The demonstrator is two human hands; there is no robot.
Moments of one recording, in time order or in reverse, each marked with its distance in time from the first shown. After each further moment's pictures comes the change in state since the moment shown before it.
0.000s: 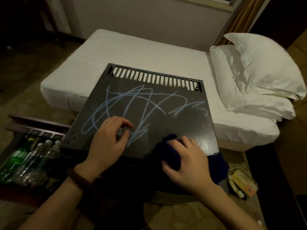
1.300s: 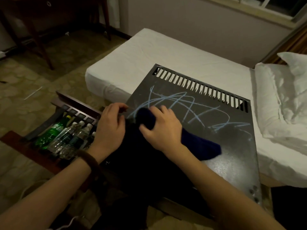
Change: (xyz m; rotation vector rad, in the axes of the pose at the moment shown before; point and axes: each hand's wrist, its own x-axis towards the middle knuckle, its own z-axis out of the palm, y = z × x) left_hand -0.007 -0.060 -0.046 0.102 0.276 -0.321; right_hand 0.125 -0.093 0.069 0.019 -0.021 -0.144
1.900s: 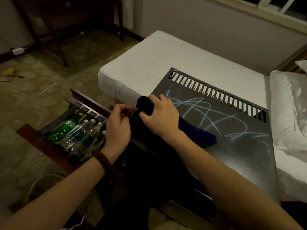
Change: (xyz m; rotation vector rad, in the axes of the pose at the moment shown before) left_hand 0.003 -0.008 -0.004 -0.423 0.192 -0.406; right_hand 0.051 -0.034 0.026 0.011 -0.059 -0.021
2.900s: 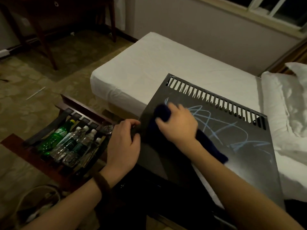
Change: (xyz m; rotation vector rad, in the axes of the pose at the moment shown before) left_hand -0.003 0.004 0.001 0.397 -0.231 0.140; right_hand 0.011 0.032 -0.014 -0.160 -0.008 0.166
